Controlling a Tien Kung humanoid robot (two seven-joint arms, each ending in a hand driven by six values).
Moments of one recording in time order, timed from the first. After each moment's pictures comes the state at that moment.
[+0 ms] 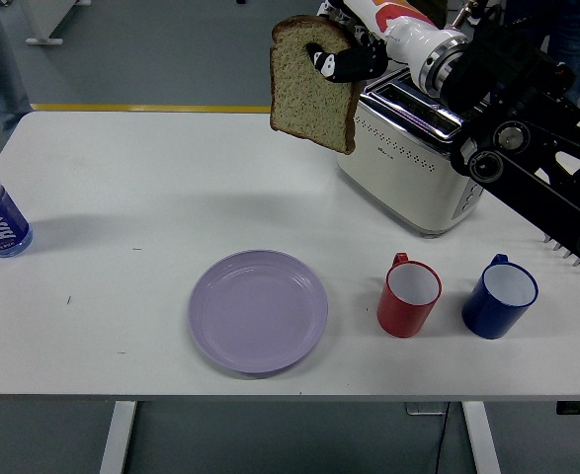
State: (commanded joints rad) left arm -0.10 0.11 -0.91 -0.18 0.82 0.25 0.33; right arm 1.19 -0.29 0.64 1.36 -1.46 -0.08 -0.47
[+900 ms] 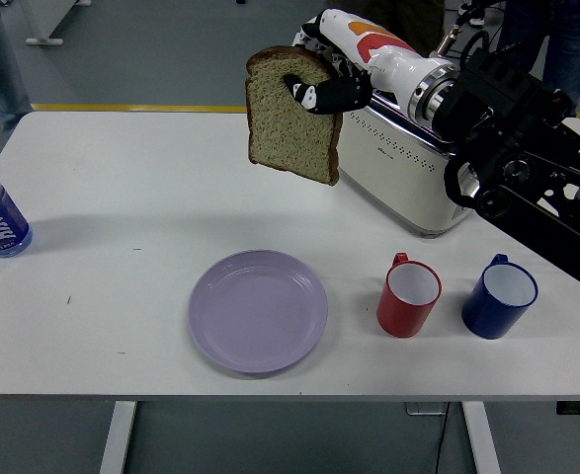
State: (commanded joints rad) left arm -0.10 0.11 -0.90 -0.18 0.81 0.25 0.33; right arm 1.14 -0.32 0.63 1.51 -1.43 -0.06 -0.49
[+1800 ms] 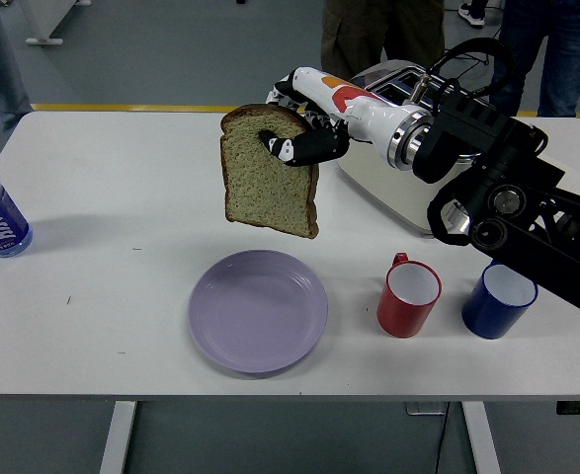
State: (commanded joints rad) left arm -0.10 0.11 -0.91 -0.18 0.82 0.24 0.34; right arm 1.09 -0.30 0.59 1.56 -1.30 -0.04 -0.50
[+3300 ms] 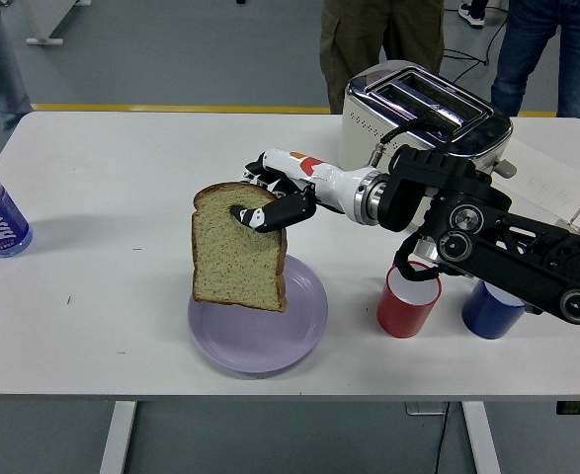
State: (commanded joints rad) left arm -0.11 0.11 -0.90 -0.18 0.81 0.24 0.33; right arm 1.06 -0.22 0.51 1.47 -1.00 -0.01 -0.48
